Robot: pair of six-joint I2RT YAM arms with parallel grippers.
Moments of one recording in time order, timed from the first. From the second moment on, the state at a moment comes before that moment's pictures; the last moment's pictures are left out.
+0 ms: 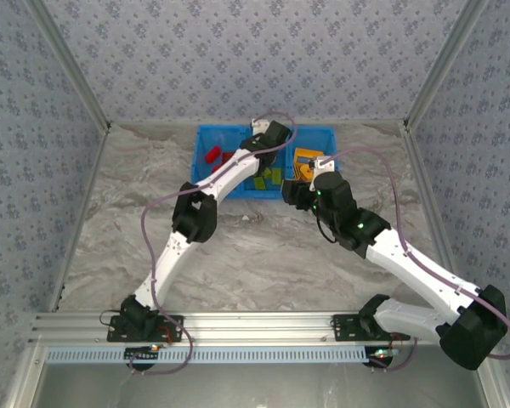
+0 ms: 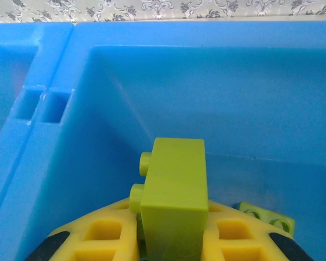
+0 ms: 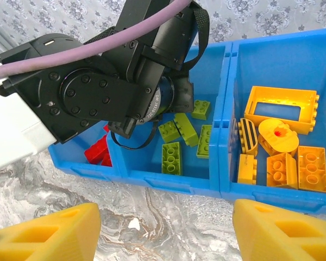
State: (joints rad) left arm -0.67 2.65 2.51 -0.77 -0.65 -0.52; right arm 0.68 1.09 0.90 -0.24 0.25 0.46
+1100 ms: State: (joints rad) left arm -0.71 2.28 2.43 -1.08 -0.59 -0.66; right arm 0.67 0.99 0.92 -0.31 0.09 0.43
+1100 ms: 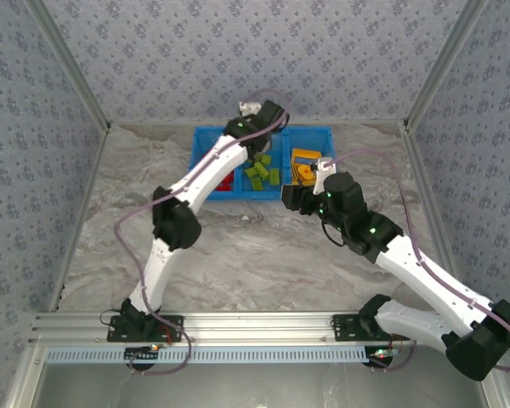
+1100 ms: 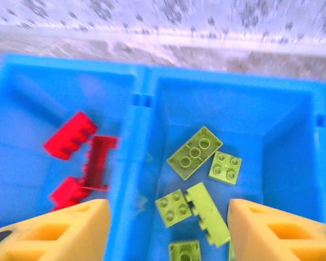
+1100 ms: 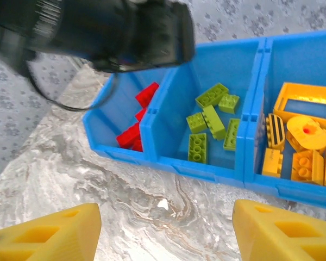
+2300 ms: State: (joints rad) left arm -0.25 0.67 0.31 -0.20 -0.65 -0.16; right arm 0.19 0.89 0.33 -0.05 0.54 0.19
